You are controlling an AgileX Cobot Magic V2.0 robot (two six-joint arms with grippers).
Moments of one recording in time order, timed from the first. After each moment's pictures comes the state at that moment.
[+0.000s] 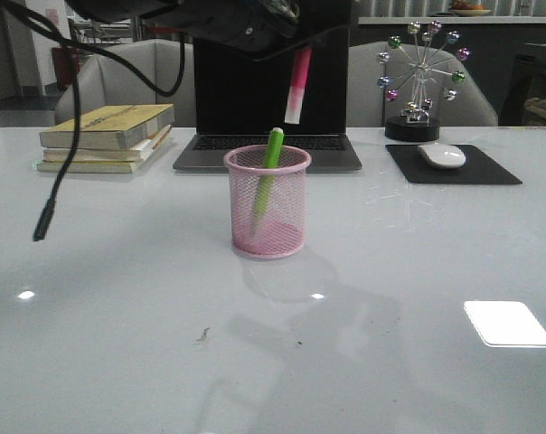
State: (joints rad) left arm -0.68 1.93 -1.39 -0.28 -0.32 0.12; right arm -0.07 0.65 -0.55 0.35 0.43 -0.44
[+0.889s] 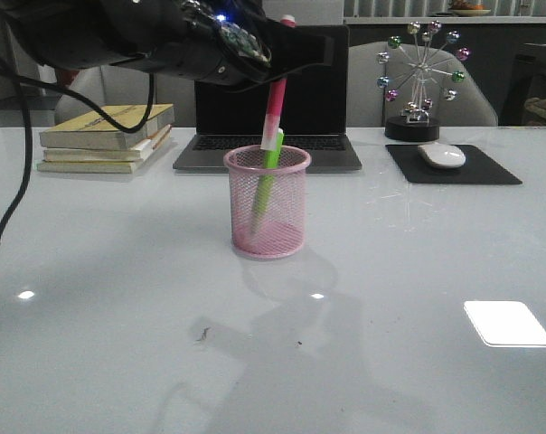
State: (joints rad) left arm -0.68 1.91 -1.22 -0.28 -0.46 0.12; right arm -0.07 0.65 -0.55 0.35 0.43 -0.44
